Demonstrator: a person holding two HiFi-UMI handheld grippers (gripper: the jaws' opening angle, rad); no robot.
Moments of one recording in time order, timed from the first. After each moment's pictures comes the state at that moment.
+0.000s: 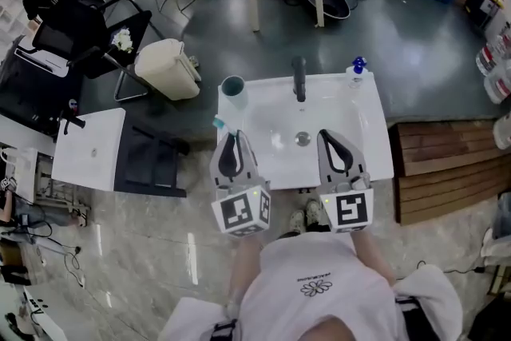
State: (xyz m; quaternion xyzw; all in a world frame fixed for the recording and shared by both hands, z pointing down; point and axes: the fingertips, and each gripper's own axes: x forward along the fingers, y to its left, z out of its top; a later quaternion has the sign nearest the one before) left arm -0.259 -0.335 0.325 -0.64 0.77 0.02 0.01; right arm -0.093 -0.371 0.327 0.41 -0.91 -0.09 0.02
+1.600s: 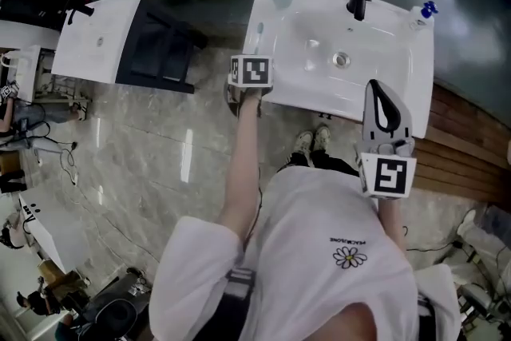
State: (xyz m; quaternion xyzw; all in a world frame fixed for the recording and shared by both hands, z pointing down) left arm -0.367 -0.334 0.611 -0.53 0.70 -0.31 -0.37; right arm -0.103 -0.344 0.377 0.36 -0.93 -0.07 0.09
